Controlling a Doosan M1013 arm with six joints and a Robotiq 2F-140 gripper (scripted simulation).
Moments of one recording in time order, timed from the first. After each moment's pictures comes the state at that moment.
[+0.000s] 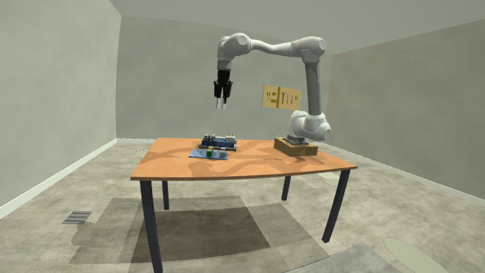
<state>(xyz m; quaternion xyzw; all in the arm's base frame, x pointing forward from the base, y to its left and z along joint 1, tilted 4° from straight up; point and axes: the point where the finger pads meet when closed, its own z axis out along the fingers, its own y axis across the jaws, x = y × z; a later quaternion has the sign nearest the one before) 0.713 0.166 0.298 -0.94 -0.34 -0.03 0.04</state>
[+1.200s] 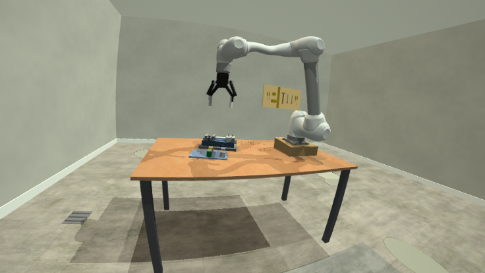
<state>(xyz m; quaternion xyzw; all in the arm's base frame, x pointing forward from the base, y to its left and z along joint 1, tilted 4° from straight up) 0.712 0.136 0.285 -0.90 -0.43 -0.03 0.03</state>
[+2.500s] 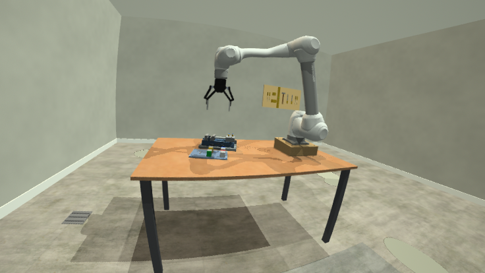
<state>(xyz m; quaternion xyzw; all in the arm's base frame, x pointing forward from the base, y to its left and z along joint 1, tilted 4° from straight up) 0.708 0.059 0.252 -0.79 -0.61 -0.03 0.02</state>
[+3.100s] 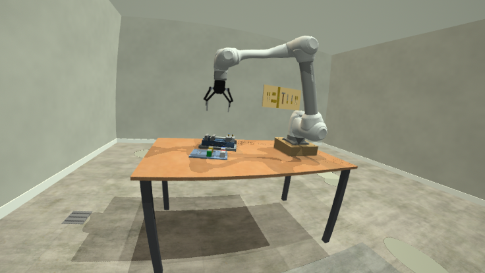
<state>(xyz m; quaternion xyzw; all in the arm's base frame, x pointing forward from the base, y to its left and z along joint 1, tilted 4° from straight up) 0.707 0.037 0.243 -0.79 -0.61 -0.03 0.02</state>
